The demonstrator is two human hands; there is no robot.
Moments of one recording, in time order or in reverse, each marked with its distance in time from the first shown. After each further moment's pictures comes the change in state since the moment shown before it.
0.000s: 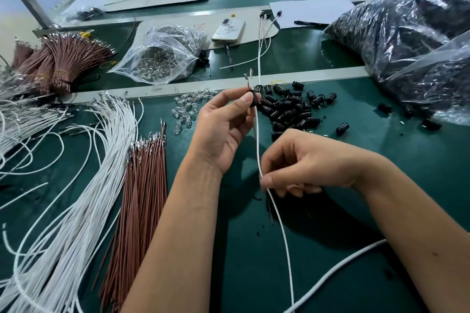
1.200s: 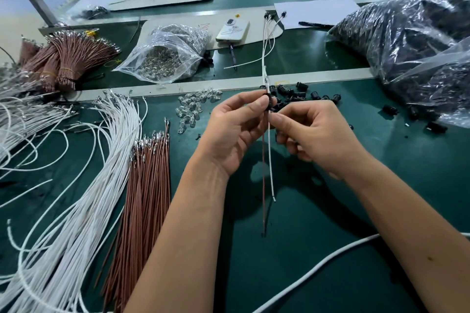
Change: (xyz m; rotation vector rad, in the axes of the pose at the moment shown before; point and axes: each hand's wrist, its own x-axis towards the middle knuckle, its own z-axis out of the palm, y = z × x) left_hand -0.001 -0.002 0.002 0.027 -0.086 -0.054; right_hand 0.017 0.003 0.001 0.176 0.751 -0.194
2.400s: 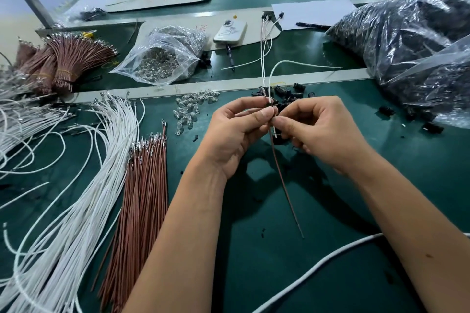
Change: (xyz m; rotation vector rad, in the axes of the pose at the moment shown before) left_hand 0.000 -0.007 0.000 0.096 -0.008 -0.005; right_hand 0.005 0.006 -0.013 -0.092 0.041 -0.090
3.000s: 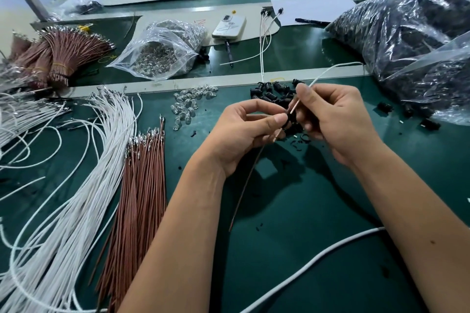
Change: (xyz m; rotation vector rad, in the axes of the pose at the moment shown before) left_hand -0.003 -0.003 0.006 0.226 -0.123 -0.073; right_hand 0.006 -0.002 -0.009 0.225 0.186 0.090
